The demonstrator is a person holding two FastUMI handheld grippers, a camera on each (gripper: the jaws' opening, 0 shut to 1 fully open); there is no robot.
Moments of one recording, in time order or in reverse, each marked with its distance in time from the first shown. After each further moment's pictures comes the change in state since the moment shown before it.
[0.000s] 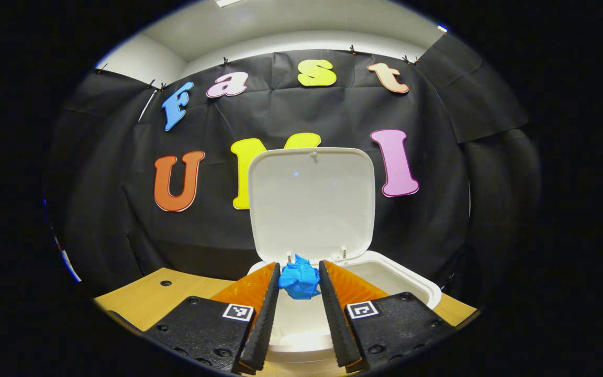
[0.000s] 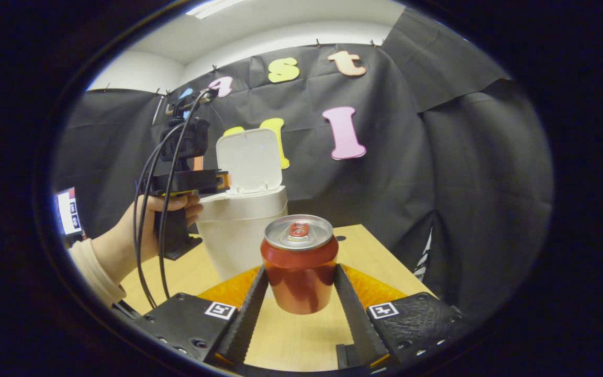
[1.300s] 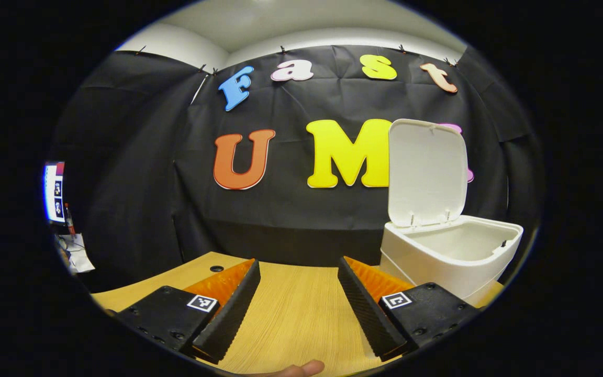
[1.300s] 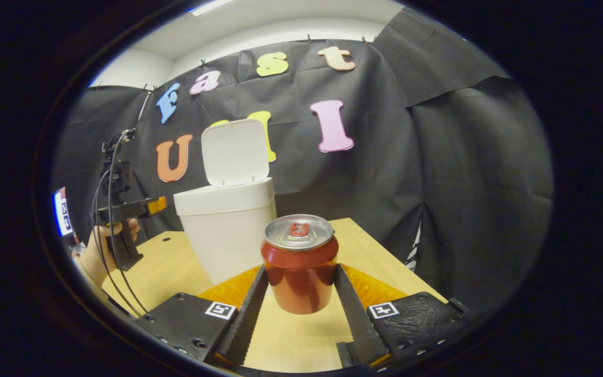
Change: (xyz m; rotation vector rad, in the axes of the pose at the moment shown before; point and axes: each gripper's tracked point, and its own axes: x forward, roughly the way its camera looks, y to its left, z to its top) left arm -0.036 0.180 -0.086 -0.097 0.054 0.226; right arm 0.008 -0.004 -0.009 0.000 0.006 -0.098
